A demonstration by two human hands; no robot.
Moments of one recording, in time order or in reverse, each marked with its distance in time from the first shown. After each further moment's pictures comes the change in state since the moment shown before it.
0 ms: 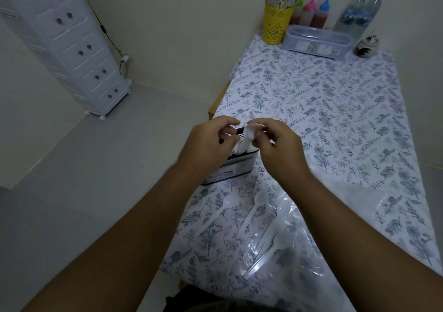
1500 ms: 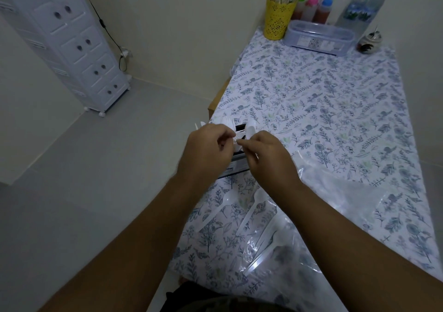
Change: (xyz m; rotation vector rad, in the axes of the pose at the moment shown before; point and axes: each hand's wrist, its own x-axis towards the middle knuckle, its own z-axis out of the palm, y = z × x) left_hand -0.021 0.001 0.004 0.145 0.149 0.160; right_hand -0.012 0.035 0.018 -0.509 -0.086 -0.365
